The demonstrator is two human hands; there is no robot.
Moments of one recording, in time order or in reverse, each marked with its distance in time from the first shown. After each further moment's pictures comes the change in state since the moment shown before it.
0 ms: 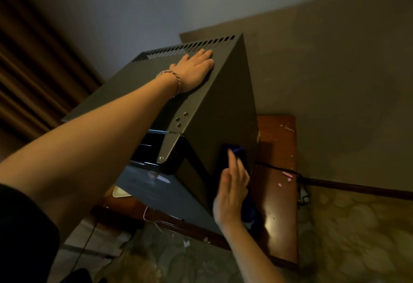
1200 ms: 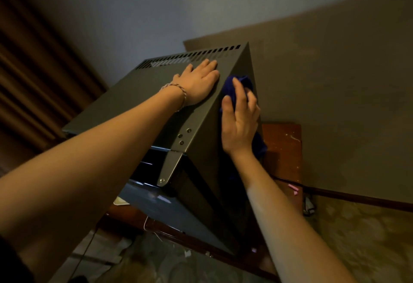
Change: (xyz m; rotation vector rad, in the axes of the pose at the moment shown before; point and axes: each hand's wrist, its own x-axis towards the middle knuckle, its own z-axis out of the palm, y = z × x) left_hand 0.004 0.002 0.002 -0.015 0.021 -0.037; right_hand 0.151 -0.090 -0.002 -0.101 0.128 -0.322
